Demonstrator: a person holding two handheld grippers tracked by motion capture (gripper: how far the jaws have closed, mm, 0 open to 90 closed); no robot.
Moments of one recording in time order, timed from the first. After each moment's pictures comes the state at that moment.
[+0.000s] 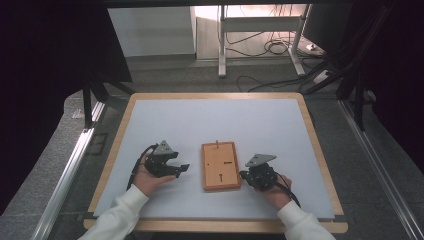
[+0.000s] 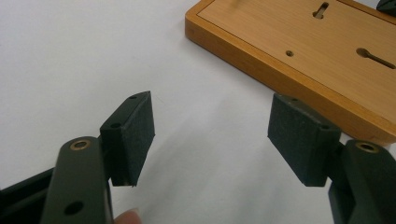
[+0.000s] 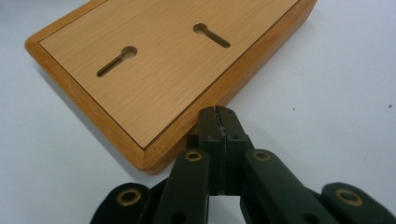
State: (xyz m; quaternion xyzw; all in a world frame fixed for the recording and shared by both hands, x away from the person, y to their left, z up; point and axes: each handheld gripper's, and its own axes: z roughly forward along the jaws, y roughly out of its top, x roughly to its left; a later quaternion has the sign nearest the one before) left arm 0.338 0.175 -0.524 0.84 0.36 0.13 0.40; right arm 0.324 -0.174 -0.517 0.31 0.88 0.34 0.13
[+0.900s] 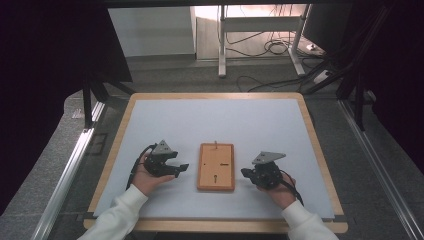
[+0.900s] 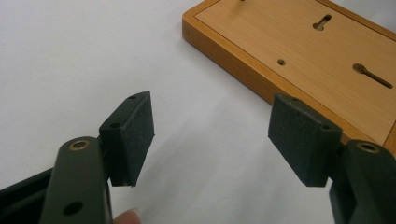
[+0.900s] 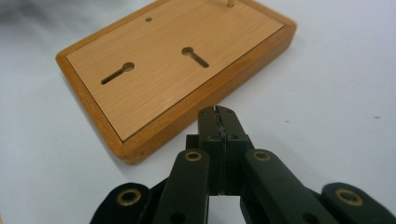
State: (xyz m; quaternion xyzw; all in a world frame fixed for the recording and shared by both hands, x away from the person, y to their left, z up) left arm 0.339 0.179 -0.524 0.83 0.36 0.13 0.40; right arm 0.322 -0.190 -0.504 0.31 0.86 0.39 0.12
